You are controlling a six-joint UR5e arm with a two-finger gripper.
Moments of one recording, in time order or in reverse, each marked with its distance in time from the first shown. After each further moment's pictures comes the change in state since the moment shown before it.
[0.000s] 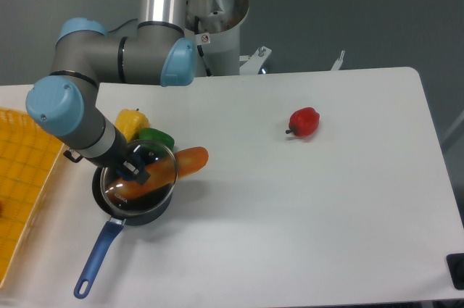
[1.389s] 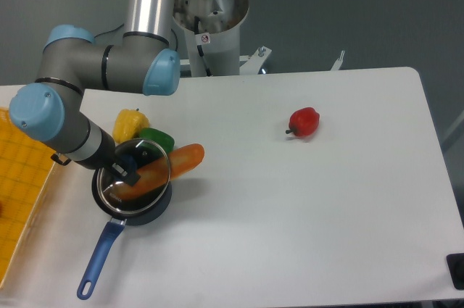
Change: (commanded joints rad) arm -0.037 -0.028 0.003 0.005 -0.002 -0.034
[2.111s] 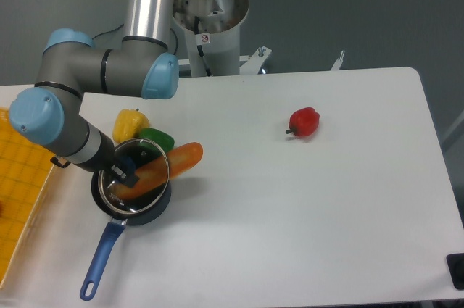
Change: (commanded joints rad) arm -0.002 -0.017 0.006 0.006 -0.006 -0.003
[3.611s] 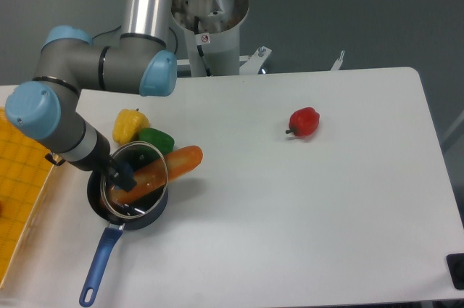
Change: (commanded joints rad) arm 0.020 0.066 -0.008 0.035 -0.063 0.057
